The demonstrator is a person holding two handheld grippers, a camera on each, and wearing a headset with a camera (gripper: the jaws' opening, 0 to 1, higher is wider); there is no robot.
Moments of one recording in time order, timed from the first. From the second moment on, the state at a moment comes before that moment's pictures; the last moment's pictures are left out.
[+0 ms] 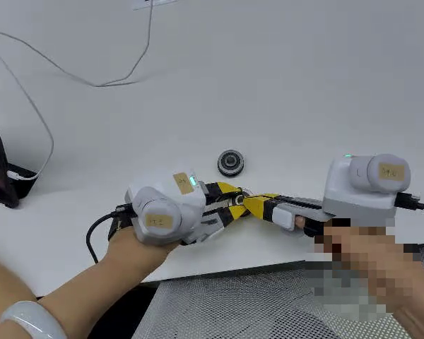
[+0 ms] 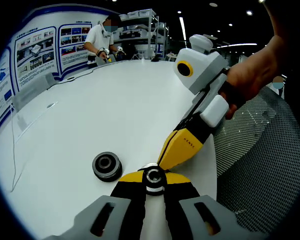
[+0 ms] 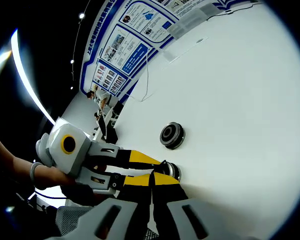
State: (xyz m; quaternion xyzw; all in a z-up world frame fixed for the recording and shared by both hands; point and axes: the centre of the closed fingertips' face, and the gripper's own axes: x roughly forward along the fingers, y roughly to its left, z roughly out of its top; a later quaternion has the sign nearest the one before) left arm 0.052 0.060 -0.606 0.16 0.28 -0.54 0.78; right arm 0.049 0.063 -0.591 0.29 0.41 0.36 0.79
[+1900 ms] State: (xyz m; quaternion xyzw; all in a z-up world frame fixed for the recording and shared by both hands) left arm 0.048 0.078 -0.574 0.11 0.26 -0.51 0.81; right arm 0.061 0.017 -0.567 0.37 0.37 0.30 0.79
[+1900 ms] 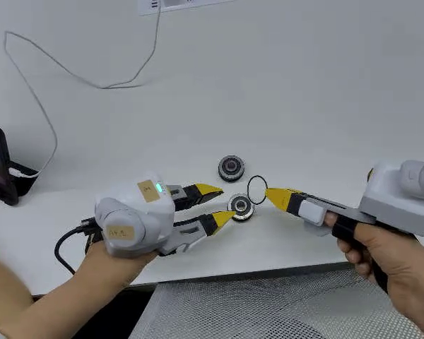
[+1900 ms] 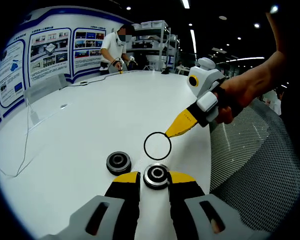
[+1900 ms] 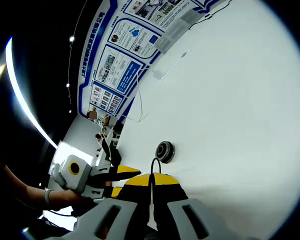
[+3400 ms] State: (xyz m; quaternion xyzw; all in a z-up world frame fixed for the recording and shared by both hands) left arm 0.053 0.108 -0.587 0.10 0.28 -0.46 0.84; right arm 0.065 -0.032 -0.609 0.15 0.40 0.26 0.87
